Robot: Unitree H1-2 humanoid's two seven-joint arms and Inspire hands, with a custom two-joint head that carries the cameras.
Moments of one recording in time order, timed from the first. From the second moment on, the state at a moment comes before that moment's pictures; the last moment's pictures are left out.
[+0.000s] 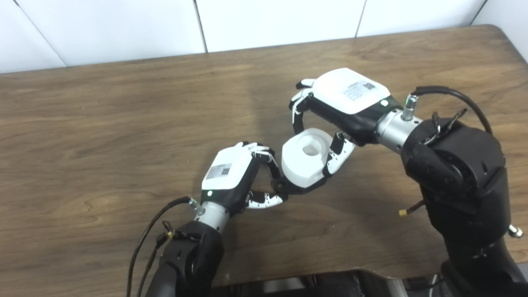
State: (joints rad) left arm 0.02 0.07 -0.49 -0.35 1.00 0.22 -0.33; right arm -0.36 -0.30 0.21 -0.79 -1.08 0.23 1.17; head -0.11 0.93
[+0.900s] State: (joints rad) left arm 0.02 0.07 -0.48 -0.36 1.01 0.22 -0.35; right arm -0.35 -0.29 0.22 -0.81 -1.08 0.23 1.17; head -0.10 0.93
